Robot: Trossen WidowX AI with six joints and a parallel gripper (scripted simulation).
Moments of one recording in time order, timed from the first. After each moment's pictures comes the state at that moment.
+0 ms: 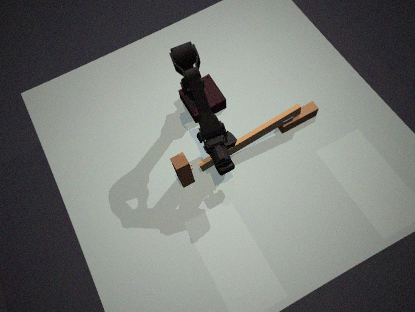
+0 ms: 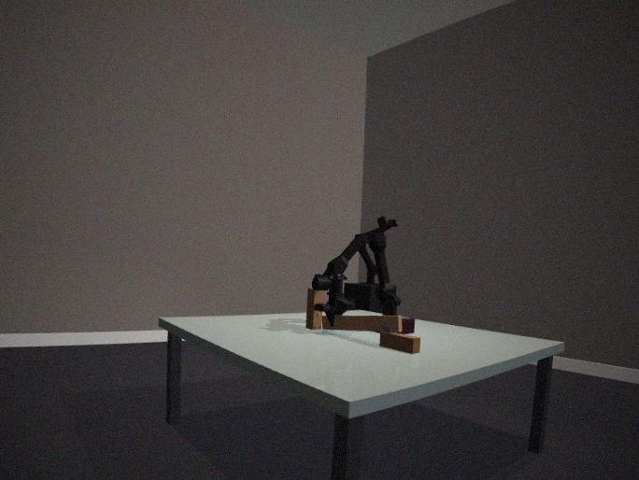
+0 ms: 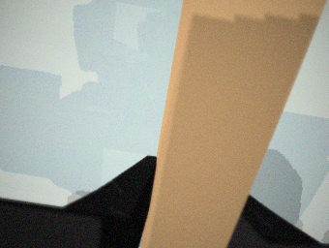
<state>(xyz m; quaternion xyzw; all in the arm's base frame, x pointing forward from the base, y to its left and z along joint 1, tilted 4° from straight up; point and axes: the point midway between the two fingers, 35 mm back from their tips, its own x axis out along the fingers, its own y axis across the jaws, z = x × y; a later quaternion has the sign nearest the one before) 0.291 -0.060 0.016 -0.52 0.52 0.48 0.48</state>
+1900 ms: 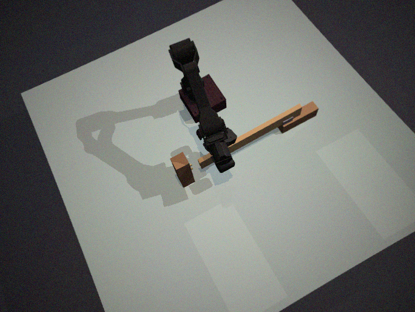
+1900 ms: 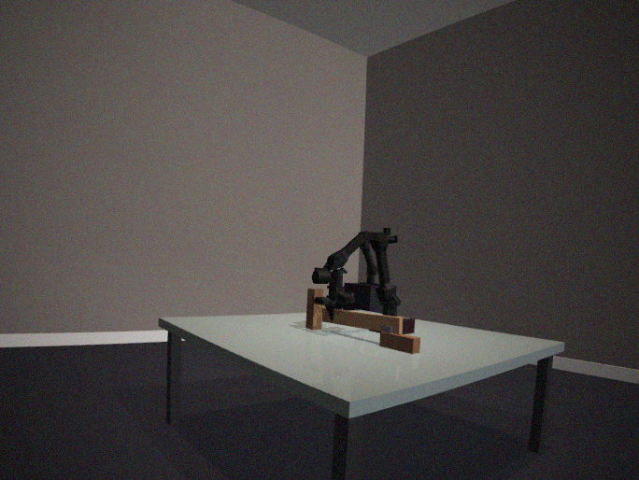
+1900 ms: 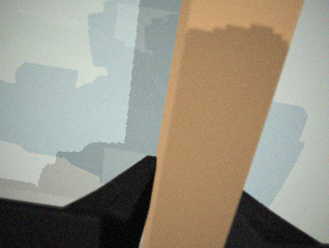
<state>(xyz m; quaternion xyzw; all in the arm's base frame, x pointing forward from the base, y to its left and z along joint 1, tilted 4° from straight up) 0.293 -0.058 0.044 -0.52 0.52 0.48 0.48</state>
